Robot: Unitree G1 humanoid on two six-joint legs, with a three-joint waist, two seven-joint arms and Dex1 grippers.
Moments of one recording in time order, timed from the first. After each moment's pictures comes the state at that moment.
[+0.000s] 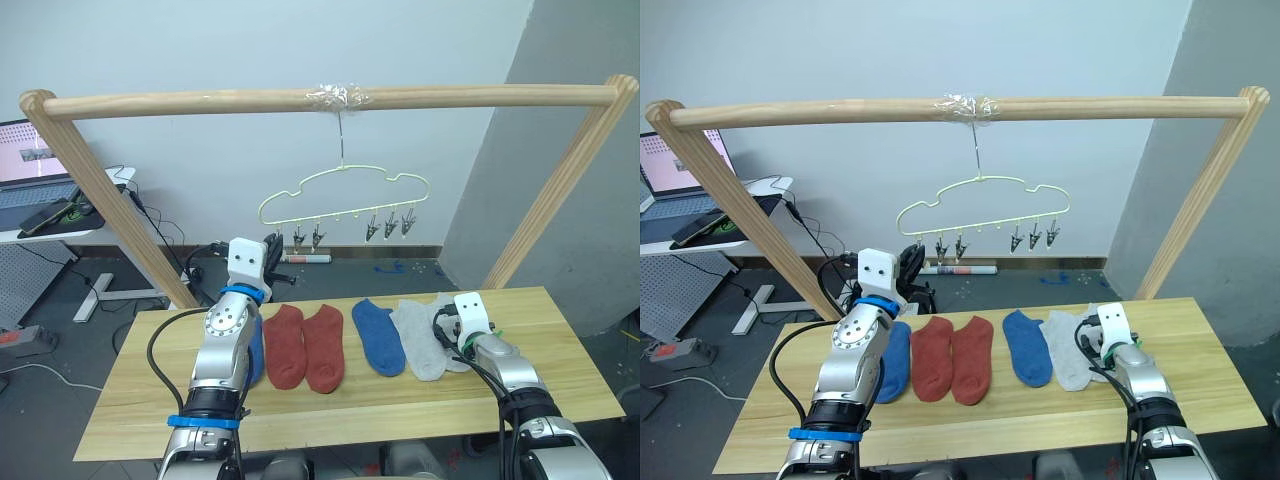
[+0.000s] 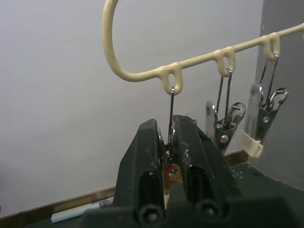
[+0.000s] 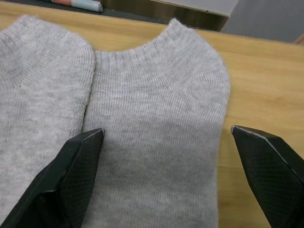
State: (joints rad) left arm -0.30 0.15 0.08 0.20 -0.14 0.00 -0.25; right arm -0.33 -0.29 -0.02 0.65 0.04 0.33 0.19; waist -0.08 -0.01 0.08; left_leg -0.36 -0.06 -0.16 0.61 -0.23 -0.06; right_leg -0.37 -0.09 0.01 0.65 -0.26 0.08
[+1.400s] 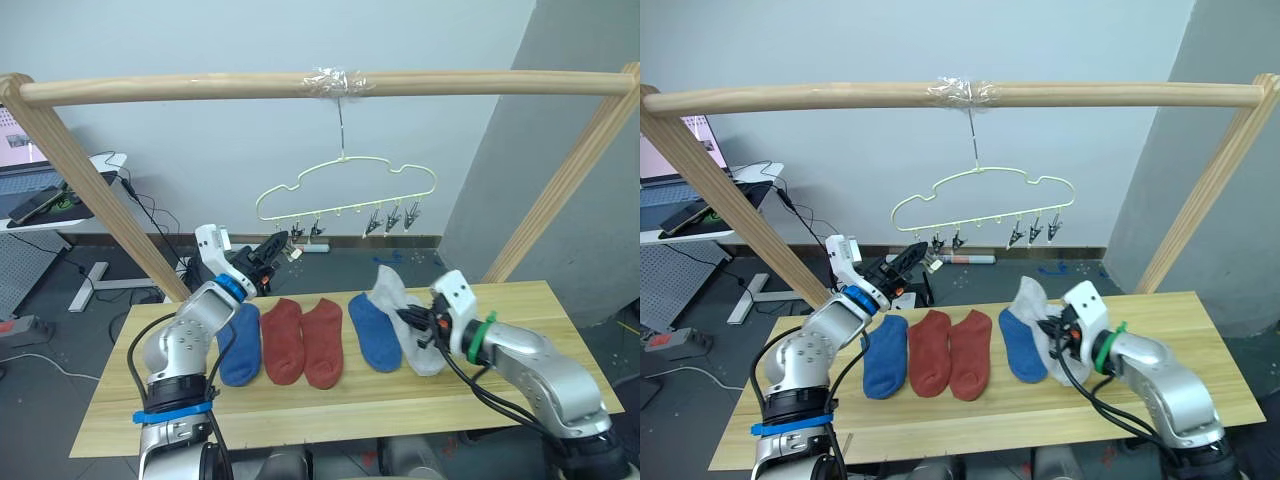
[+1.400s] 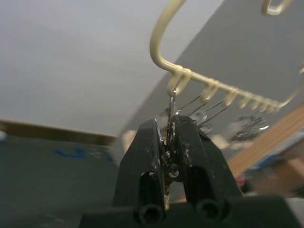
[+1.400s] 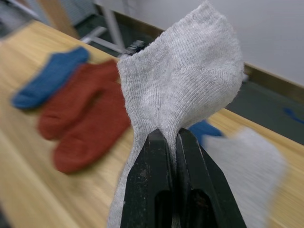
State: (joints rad) left arm -0.36 0.20 0.39 0.03 -0.98 0.84 -0.34; right arm -0.15 -0.39 0.11 -0.40 0.37 0.85 0.56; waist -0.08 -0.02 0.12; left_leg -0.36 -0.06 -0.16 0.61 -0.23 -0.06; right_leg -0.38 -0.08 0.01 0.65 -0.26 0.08
